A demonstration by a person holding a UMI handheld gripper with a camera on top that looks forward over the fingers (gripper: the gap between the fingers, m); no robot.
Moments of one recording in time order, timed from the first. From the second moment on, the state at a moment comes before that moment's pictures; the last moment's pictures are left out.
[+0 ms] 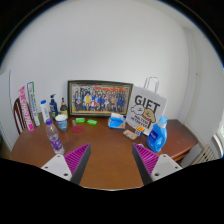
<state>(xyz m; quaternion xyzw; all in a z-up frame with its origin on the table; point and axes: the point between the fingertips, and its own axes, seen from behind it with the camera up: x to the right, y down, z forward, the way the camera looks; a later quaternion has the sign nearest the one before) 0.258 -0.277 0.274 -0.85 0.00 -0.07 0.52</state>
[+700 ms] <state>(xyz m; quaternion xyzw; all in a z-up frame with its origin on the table) -0.016 -0.150 0.128 -0.83 -0.05 0.07 0.55</state>
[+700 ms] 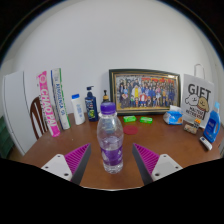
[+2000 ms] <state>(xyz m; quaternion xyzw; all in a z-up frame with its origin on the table) 0.076 0.119 0.180 -0.64 -0.43 -0.48 0.43</state>
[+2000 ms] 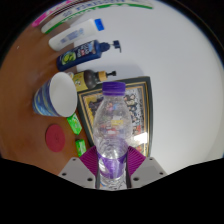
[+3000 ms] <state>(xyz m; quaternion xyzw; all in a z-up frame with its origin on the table) 0.038 0.143 0.157 -0.81 -0.16 -0.08 0.56</state>
